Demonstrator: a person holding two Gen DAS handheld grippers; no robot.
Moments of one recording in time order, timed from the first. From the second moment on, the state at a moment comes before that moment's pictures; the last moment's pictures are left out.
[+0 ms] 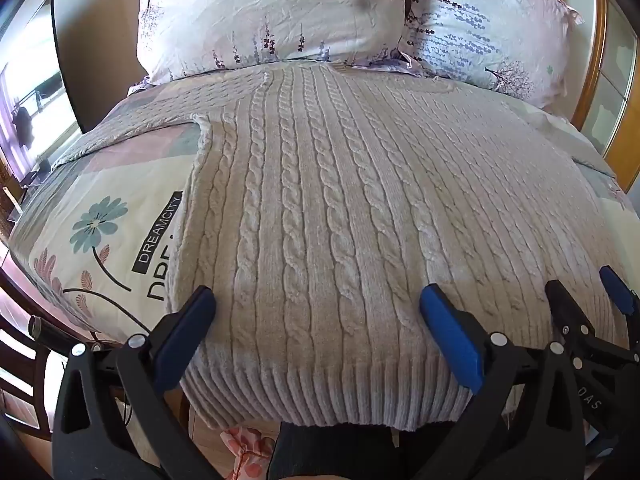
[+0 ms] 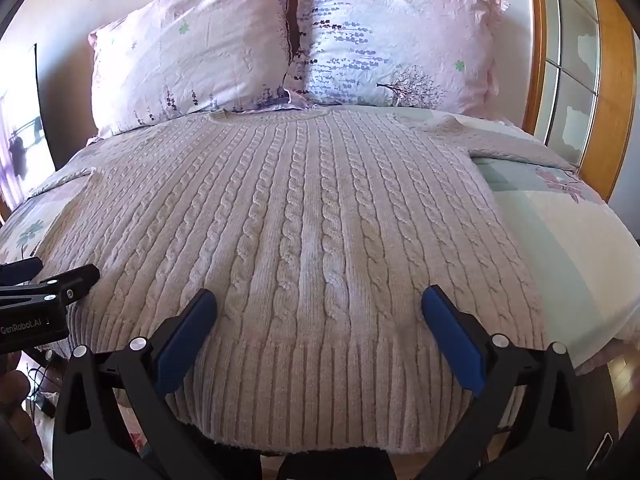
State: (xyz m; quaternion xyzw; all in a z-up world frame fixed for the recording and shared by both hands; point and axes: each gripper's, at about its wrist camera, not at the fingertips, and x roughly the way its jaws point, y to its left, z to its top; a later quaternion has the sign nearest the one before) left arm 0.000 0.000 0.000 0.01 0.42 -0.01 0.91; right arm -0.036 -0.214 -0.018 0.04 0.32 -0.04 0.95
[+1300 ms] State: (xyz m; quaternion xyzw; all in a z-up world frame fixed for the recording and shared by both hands) left arm 0.001 0.000 0.004 0.01 0.42 -0.01 0.91; right arm -0.036 -0.214 -0.018 0.04 0.32 -0.04 0.95
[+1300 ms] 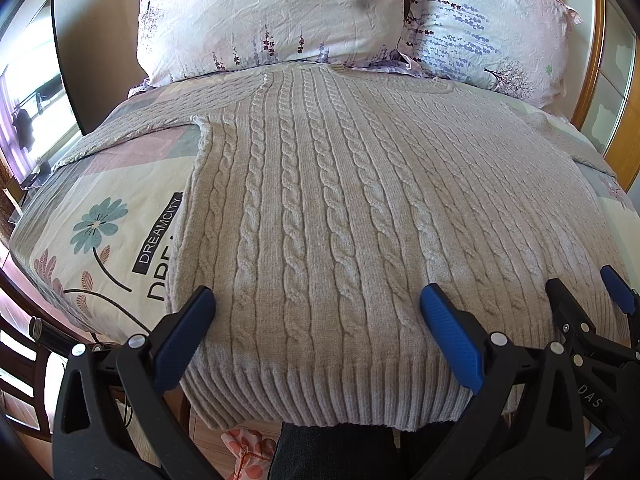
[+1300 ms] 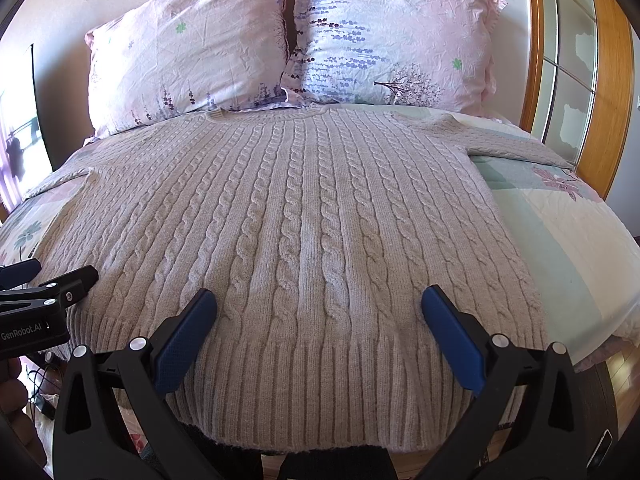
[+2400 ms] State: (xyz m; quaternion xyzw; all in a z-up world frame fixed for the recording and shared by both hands) left arm 0.001 0.000 0.003 0.01 0.42 -0.01 0.91; right arm -0.035 -0.215 -0.018 0.04 0.32 -0.04 0.94
